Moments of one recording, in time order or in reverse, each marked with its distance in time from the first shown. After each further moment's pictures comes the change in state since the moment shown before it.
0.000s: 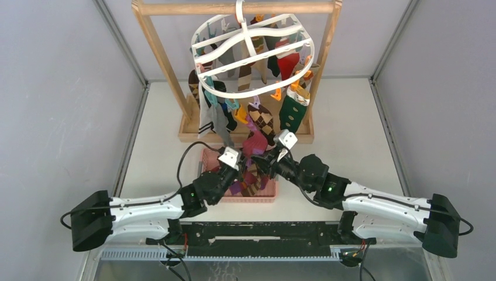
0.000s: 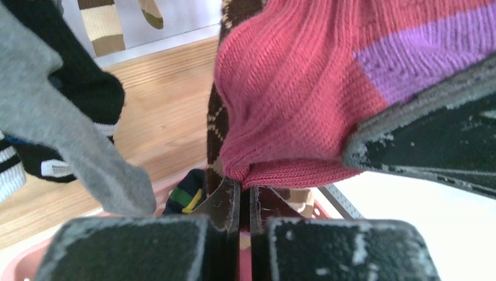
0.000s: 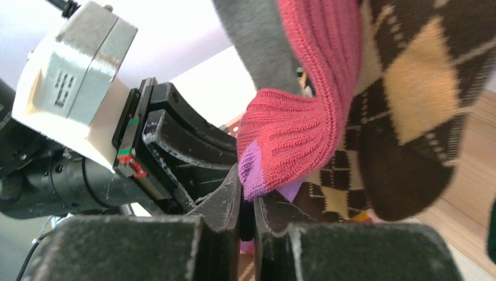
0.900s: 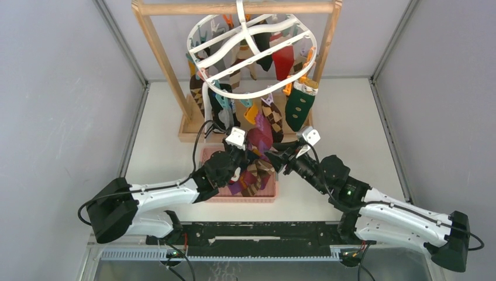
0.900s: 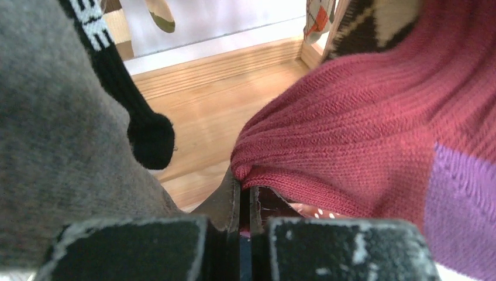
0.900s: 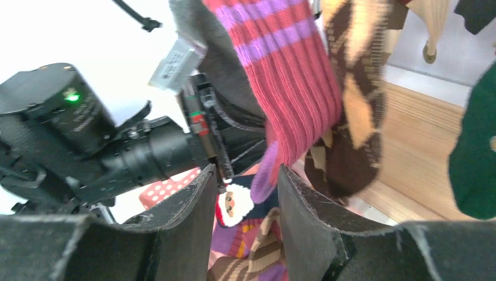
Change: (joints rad) left arm 0.167 0.255 0.194 0.031 0.034 0.008; right arm -0.091 -0.214 -0.011 -0.138 0.057 0.011
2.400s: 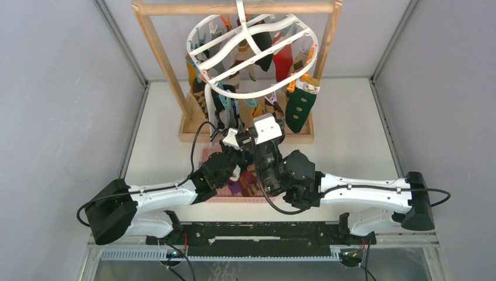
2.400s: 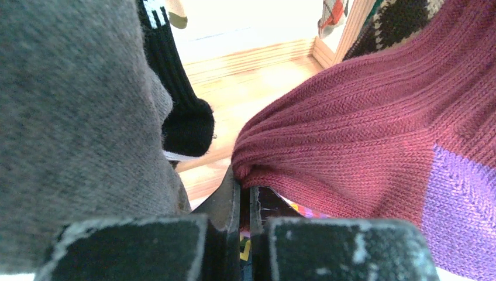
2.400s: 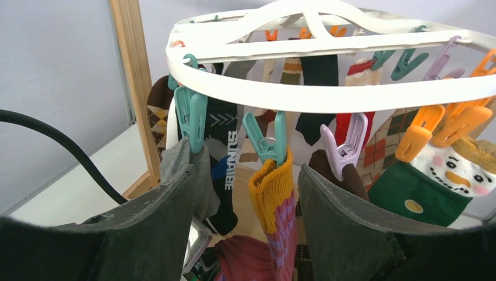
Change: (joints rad) left arm 0.015 -0.018 -0.043 0.010 -0.024 -0.010; right arm 0.391 0.519 0.523 0.409 0.790 -0.719
